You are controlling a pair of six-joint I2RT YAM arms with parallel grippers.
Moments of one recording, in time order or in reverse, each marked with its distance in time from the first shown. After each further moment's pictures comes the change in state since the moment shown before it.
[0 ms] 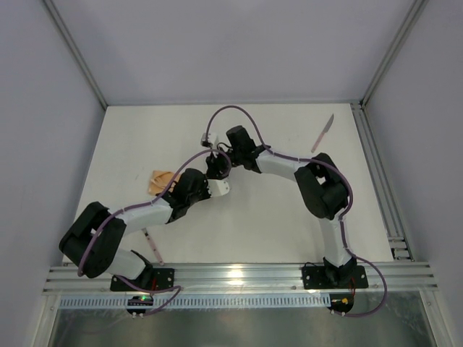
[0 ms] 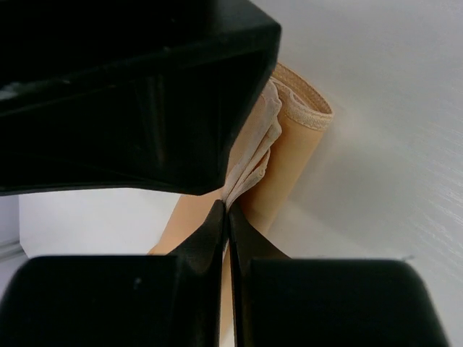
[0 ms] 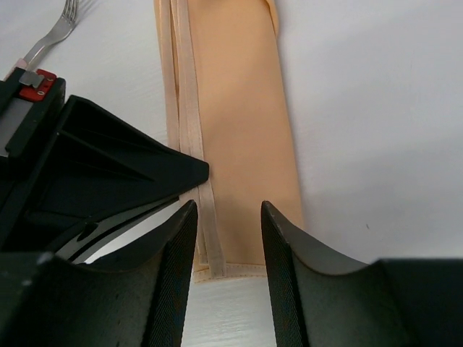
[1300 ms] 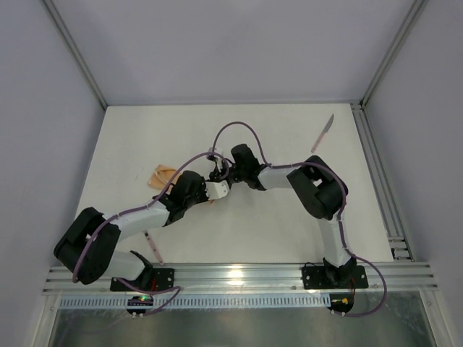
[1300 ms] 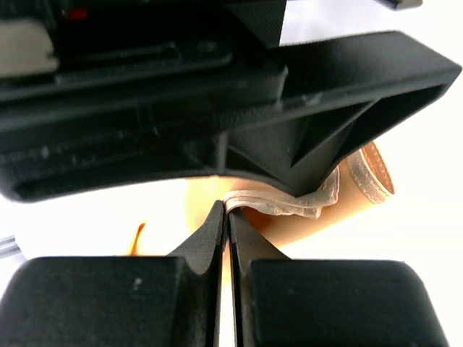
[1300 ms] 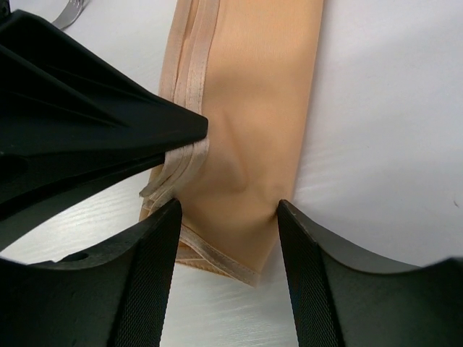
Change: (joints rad) left arm 0.000 -0.050 -0.026 -0.033 0.007 -0.003; right arm 0.030 0.014 -0.257 0.356 -0.009 0.151
